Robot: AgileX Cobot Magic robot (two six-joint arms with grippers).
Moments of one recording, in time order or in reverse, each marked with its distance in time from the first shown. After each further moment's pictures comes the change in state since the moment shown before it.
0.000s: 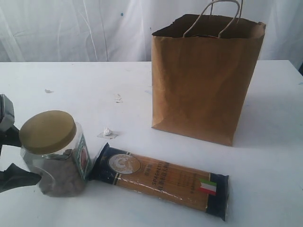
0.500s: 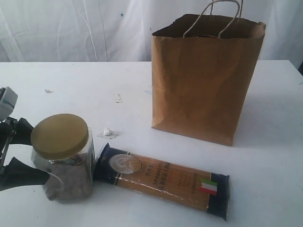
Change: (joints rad) left arm 0.000 0.072 -0.073 -0.026 0.293 0.000; right arm 0.000 0.000 0.000 0.000 0.000 0.000
